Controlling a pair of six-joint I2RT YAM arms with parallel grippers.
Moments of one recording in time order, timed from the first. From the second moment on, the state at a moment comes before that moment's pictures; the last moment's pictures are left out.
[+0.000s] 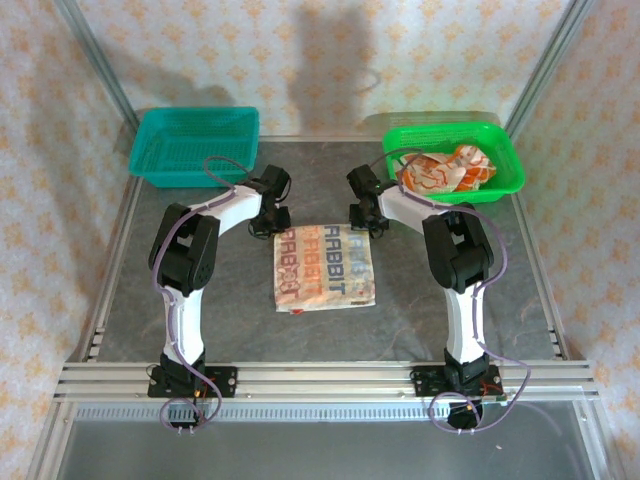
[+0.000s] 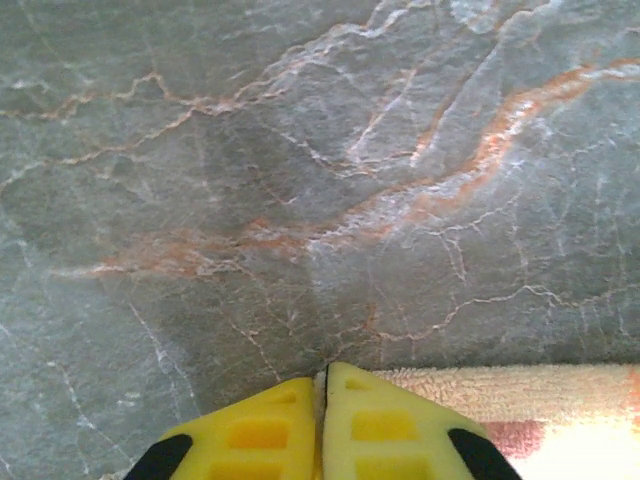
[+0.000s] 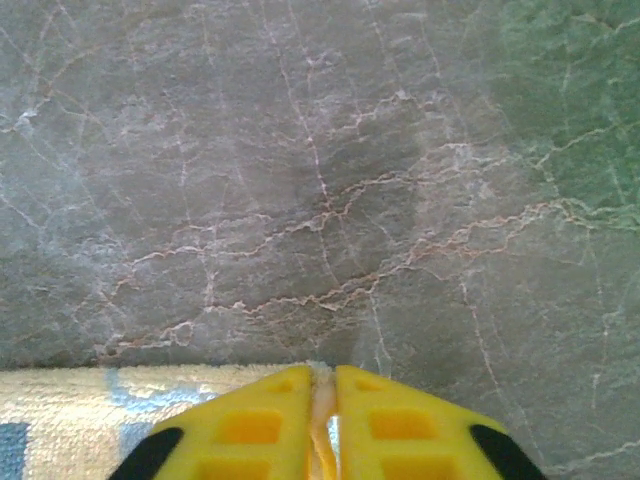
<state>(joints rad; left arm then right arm) -0.32 2.05 1.45 -0.69 -0.01 -0.53 0.46 2.08 1.49 -0.65 0.07 0.46</state>
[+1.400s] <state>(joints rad) -0.51 1.39 0.77 -0.50 -0.03 -0.68 0.61 1.41 0.80 -0.49 0.06 0.59</state>
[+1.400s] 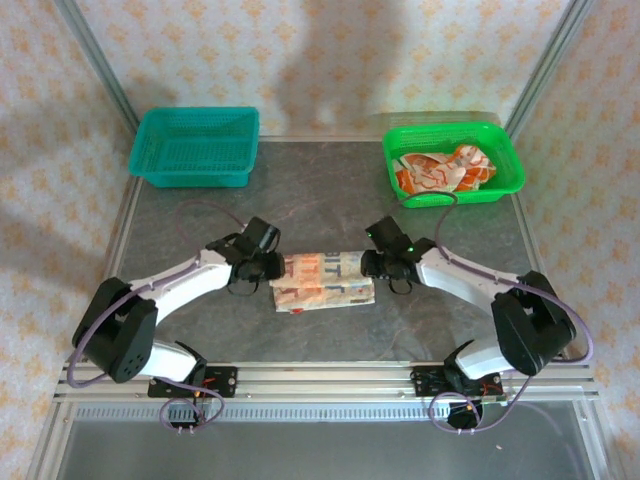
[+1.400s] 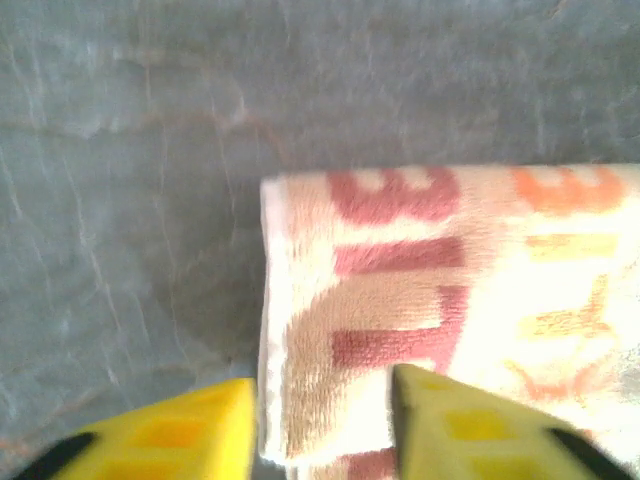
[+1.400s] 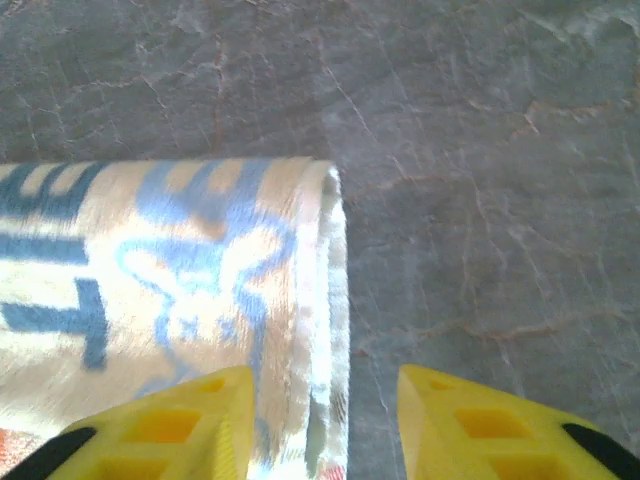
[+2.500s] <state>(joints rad) -0.52 1.57 0.89 -0.60 -0.07 -0.72 0.62 1.55 0.85 -0.54 0.01 0.78</state>
